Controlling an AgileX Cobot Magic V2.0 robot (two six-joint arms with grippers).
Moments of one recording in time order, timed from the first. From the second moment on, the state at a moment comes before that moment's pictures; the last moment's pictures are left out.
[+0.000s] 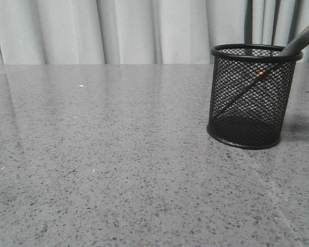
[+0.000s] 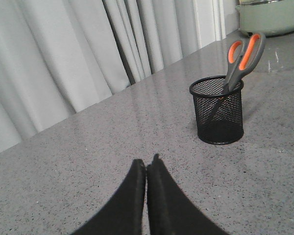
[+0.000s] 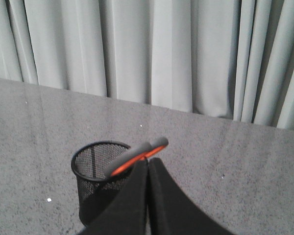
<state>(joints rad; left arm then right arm) -0.85 0.18 -0.40 0.30 0.38 -0.03 0.19 0.07 -0.56 0.18 0.60 -0.22</state>
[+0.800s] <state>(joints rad) -0.85 0.18 -0.37 0.33 0.37 -0.03 0.19 0.06 -0.52 0.18 0.59 -0.22</state>
